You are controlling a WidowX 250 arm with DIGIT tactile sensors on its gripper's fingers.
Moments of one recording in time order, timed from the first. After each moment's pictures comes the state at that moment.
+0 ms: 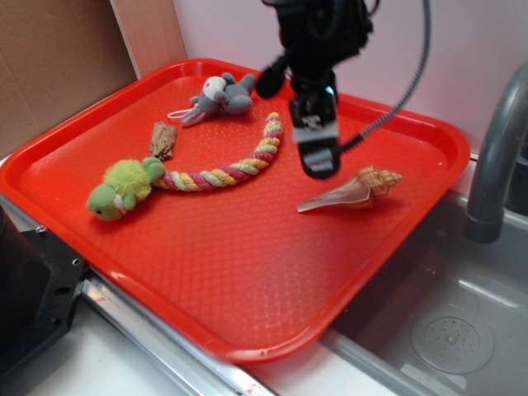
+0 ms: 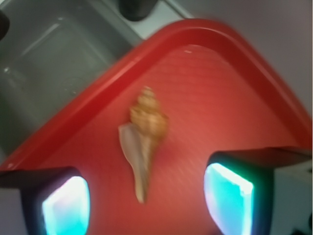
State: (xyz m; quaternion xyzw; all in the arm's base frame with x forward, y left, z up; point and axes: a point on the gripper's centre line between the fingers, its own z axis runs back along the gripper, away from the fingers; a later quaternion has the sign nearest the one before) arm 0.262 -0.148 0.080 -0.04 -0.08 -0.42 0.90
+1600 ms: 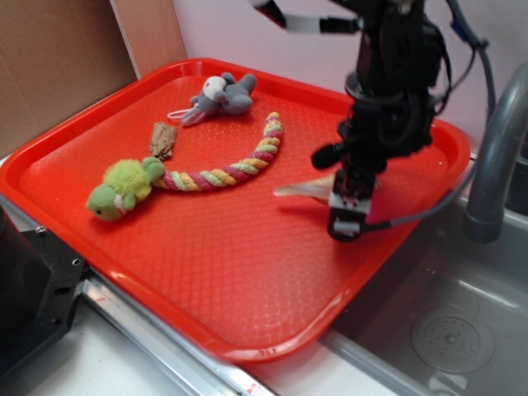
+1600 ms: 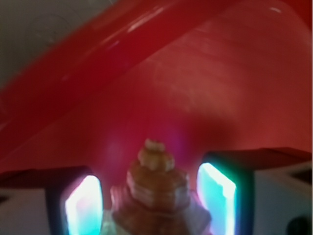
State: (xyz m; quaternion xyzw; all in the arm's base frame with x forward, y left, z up) arm 0.267 -0.148 0.059 0.05 0.04 -0.43 0.90
